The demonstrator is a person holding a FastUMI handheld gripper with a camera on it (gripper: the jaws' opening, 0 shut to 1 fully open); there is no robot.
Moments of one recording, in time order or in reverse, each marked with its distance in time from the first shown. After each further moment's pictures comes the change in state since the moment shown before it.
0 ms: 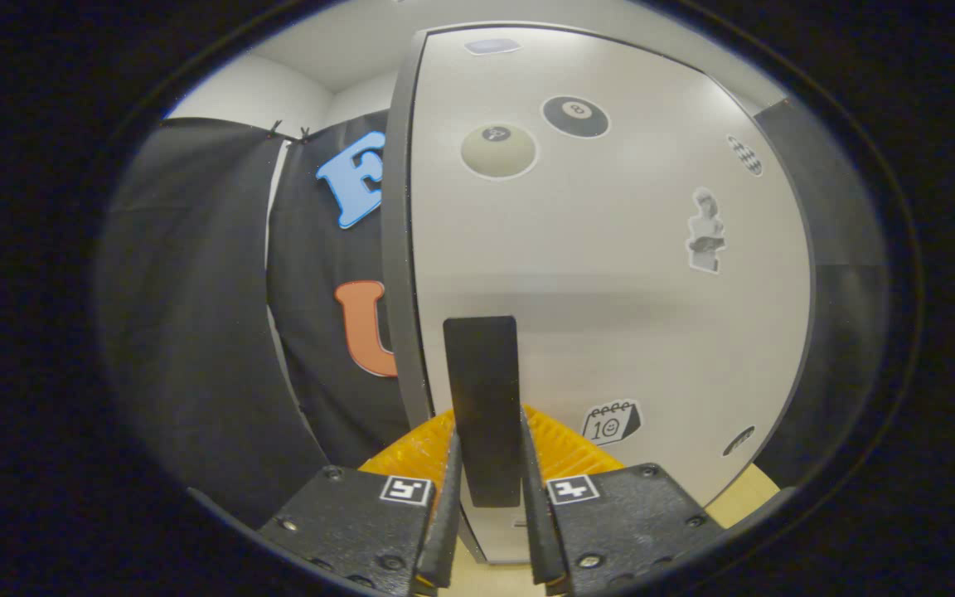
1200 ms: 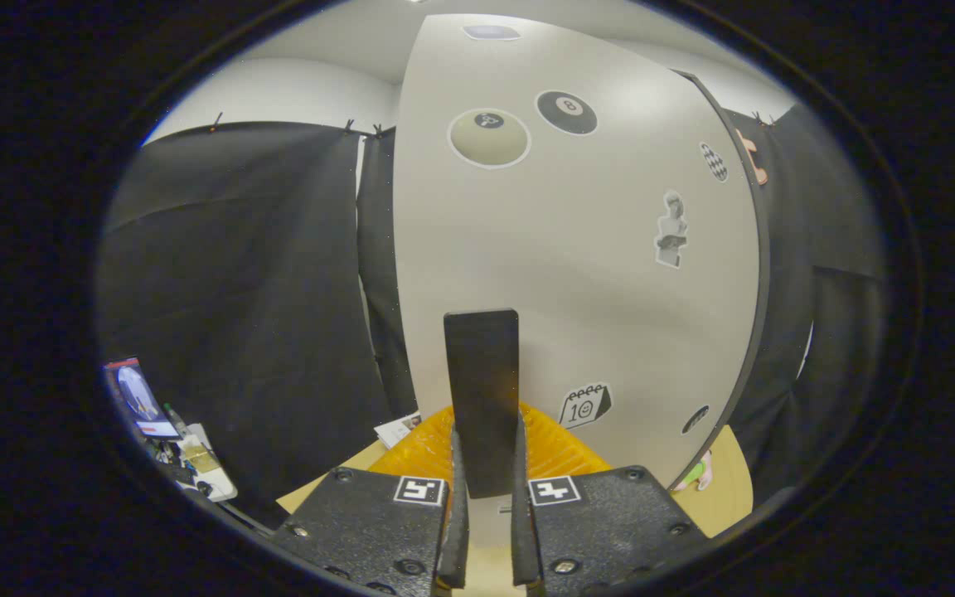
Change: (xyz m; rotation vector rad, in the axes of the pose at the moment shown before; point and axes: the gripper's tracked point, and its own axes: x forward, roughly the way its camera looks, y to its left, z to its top) arm -0.118 -0.025 -0.006 -0.075 0.111 0.329
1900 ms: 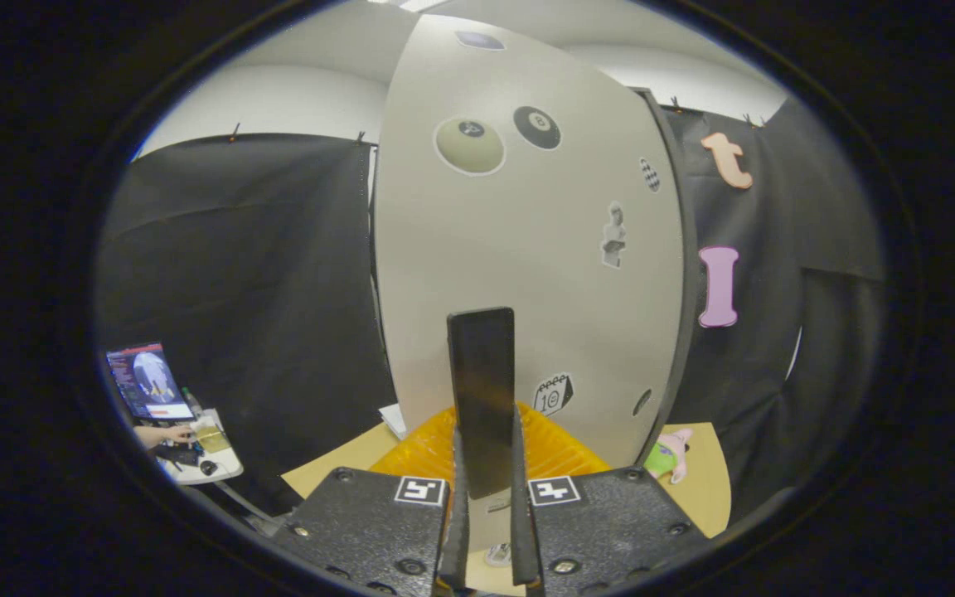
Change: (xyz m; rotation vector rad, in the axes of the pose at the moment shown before) arm -0.062 -0.034 -0.006 0.019 -0.024 0.018
